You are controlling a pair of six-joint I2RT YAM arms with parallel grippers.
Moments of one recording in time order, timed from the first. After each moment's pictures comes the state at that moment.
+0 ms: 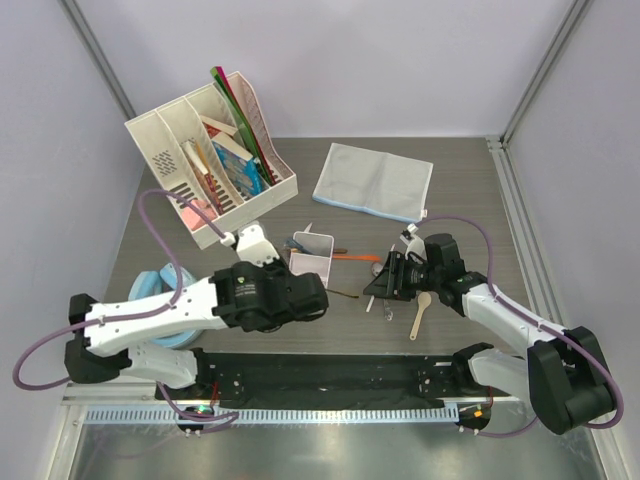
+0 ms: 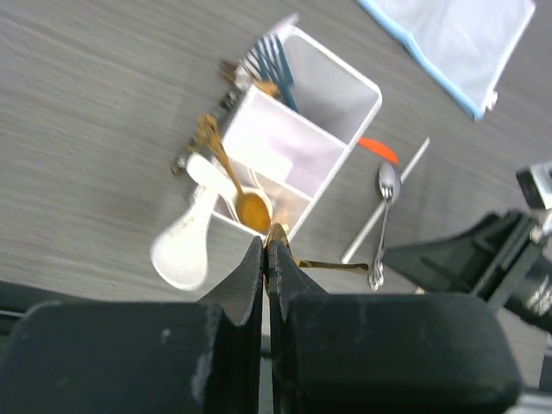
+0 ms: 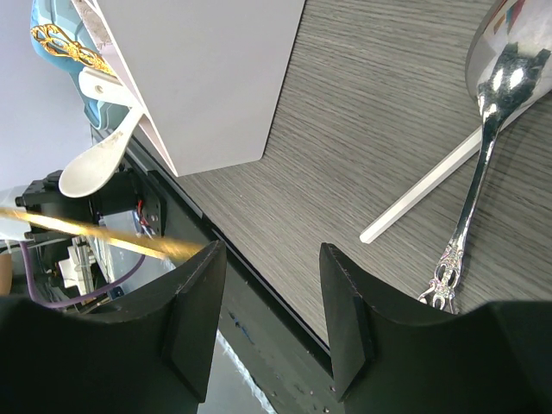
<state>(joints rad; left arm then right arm) -1.37 1.30 1.34 -1.33 -0.93 -1.68 0.35 1.11 0.44 -0.08 -0.67 0.63</state>
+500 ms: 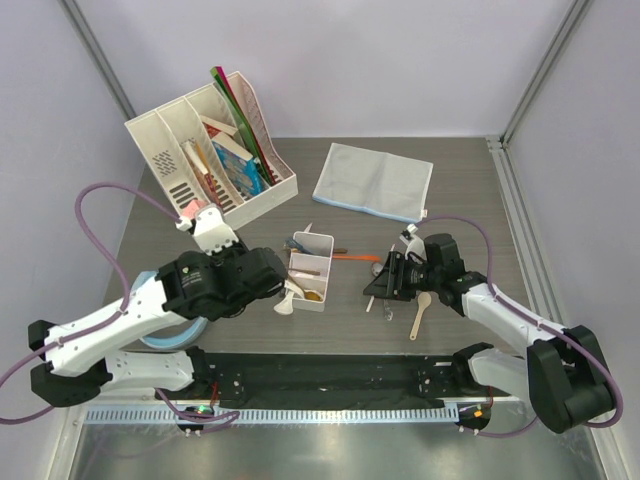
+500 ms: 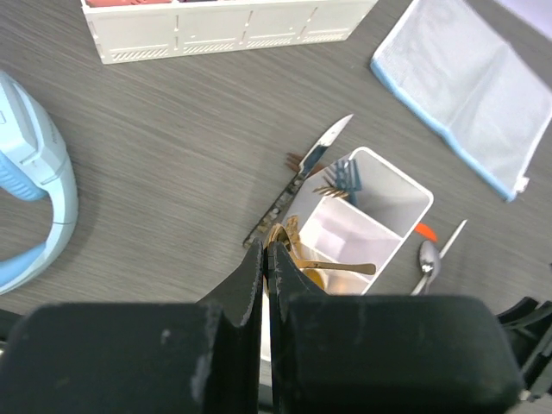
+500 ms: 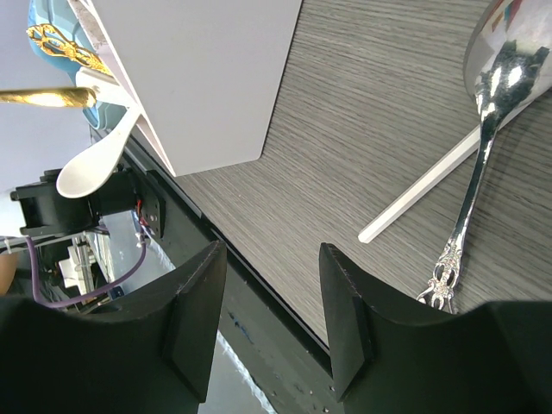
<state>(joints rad) -1.16 1.09 1.31 -1.34 -0.99 -1.43 0.35 1.11 0.44 -0.08 -0.67 0.63</state>
